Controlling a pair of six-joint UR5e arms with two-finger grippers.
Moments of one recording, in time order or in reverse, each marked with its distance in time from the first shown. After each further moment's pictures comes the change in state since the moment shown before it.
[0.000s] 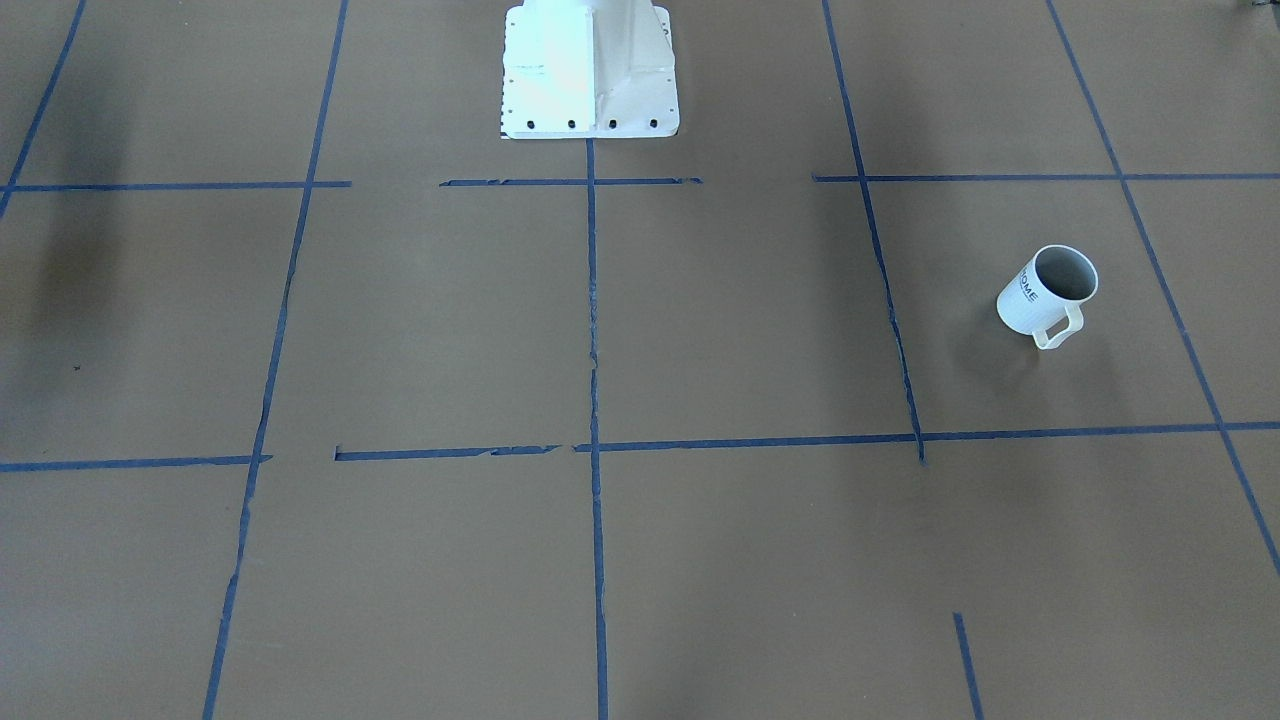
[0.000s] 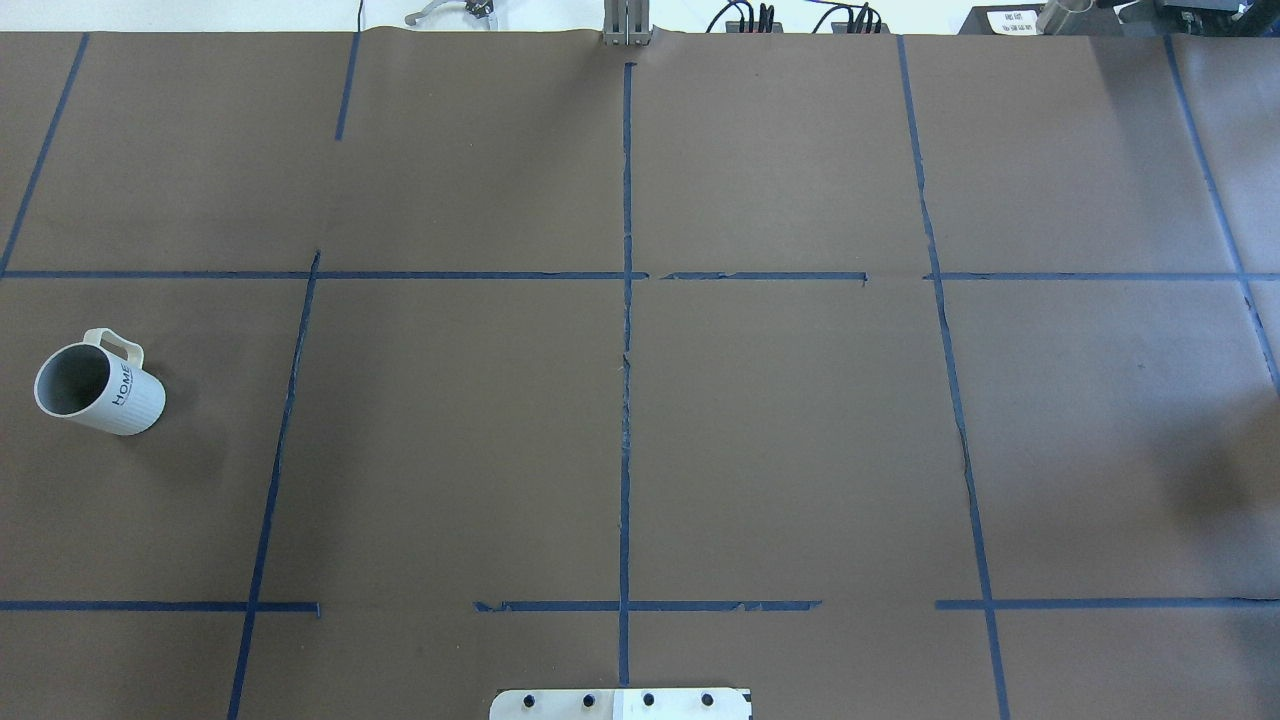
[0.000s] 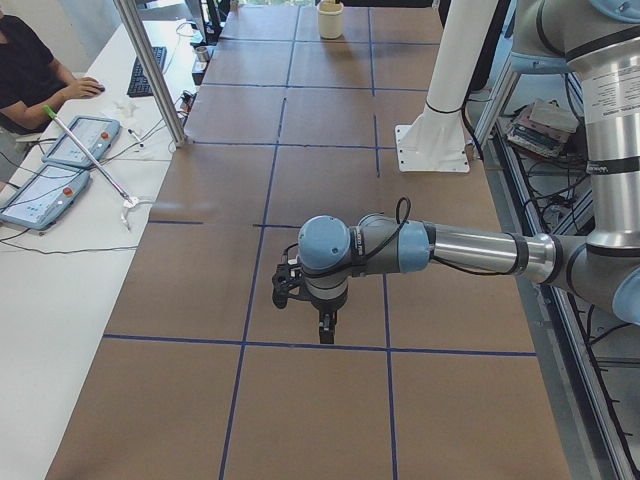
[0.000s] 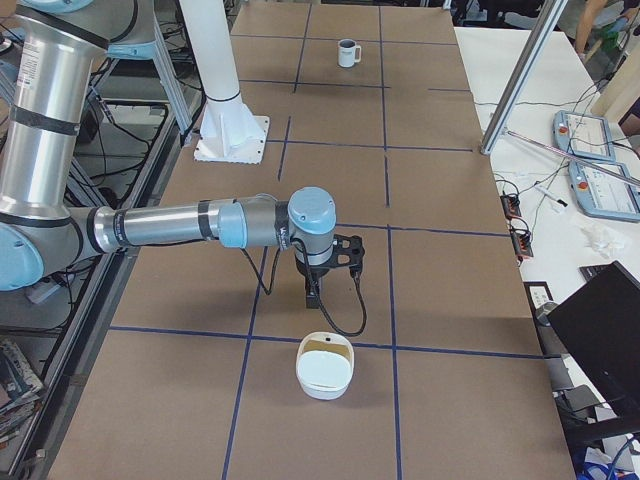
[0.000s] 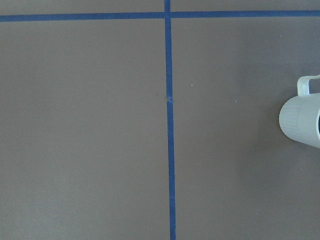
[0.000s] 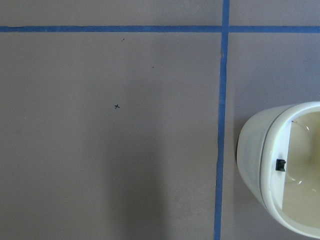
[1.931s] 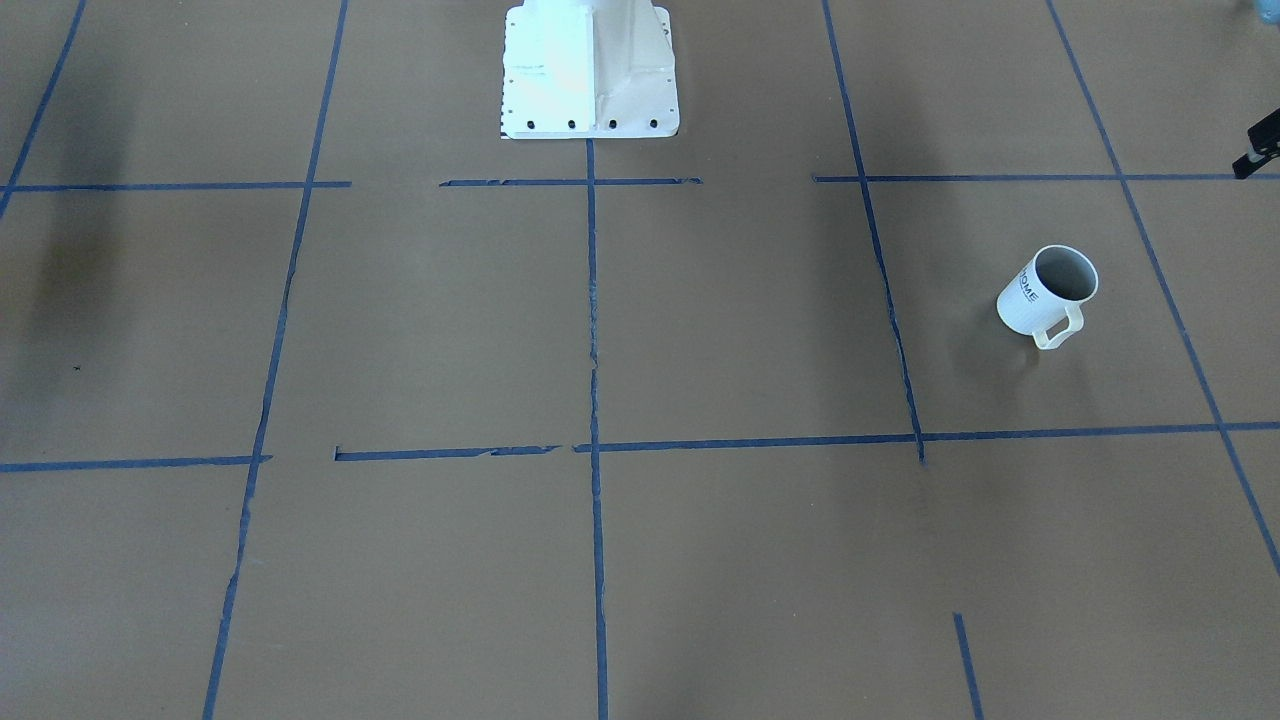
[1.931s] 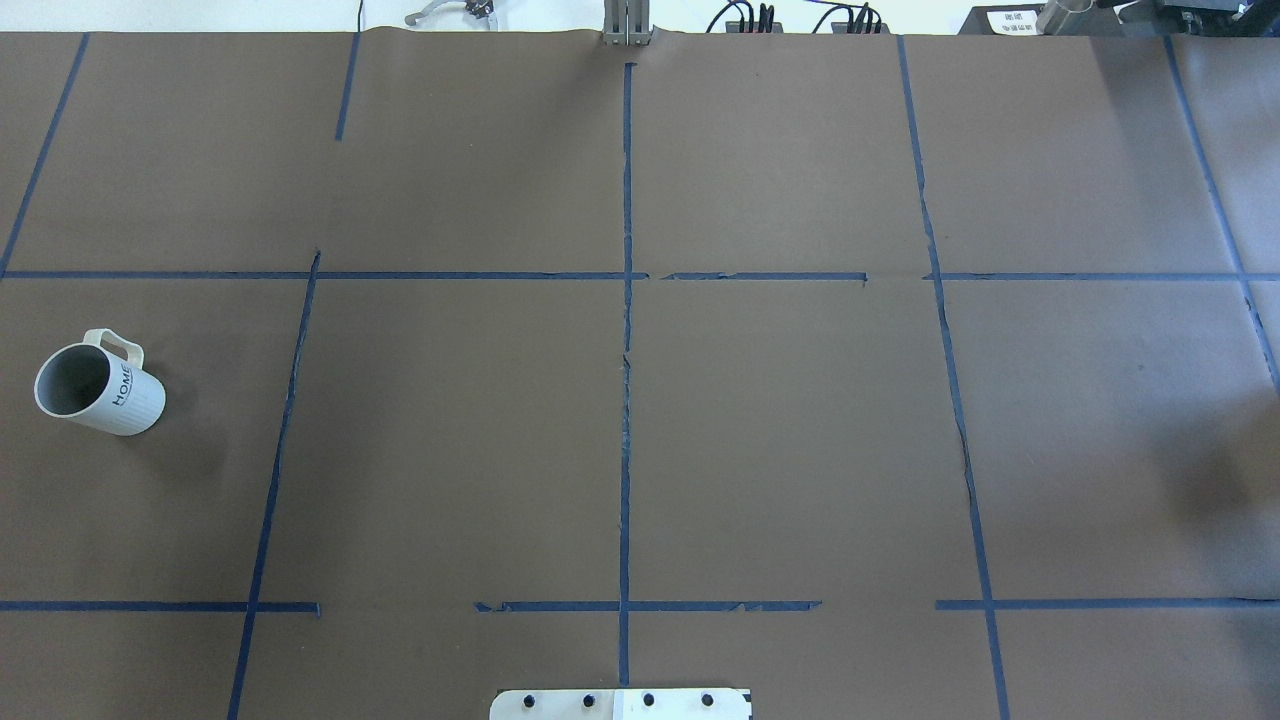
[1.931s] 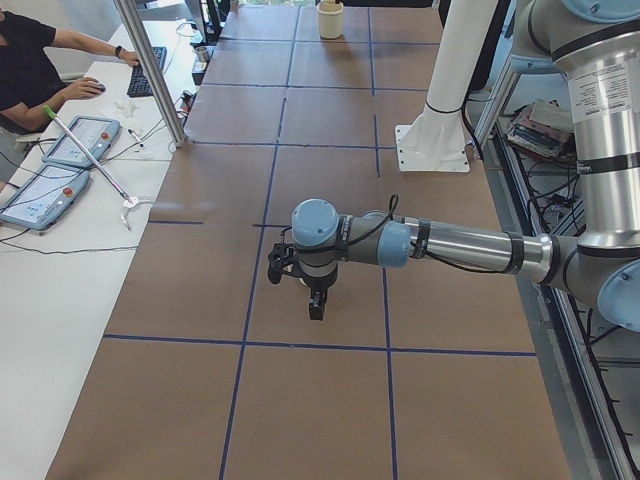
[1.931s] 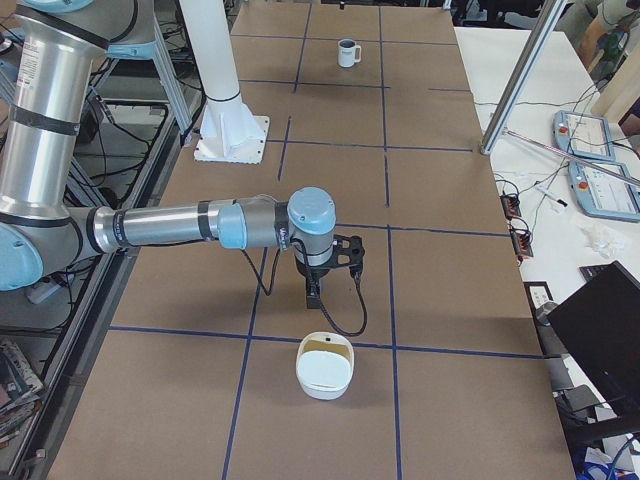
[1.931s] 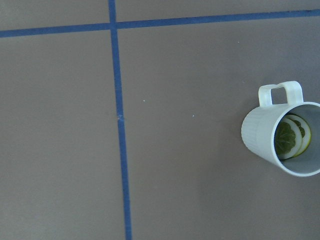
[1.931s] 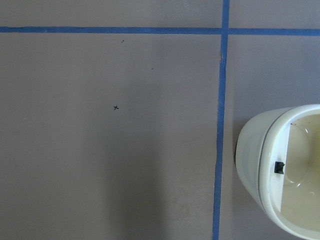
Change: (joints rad) left arm 0.285 -0.058 0.002 -0.240 -0.009 -0.426; right arm -0.001 -0.002 -0.004 0.014 -0.007 0.001
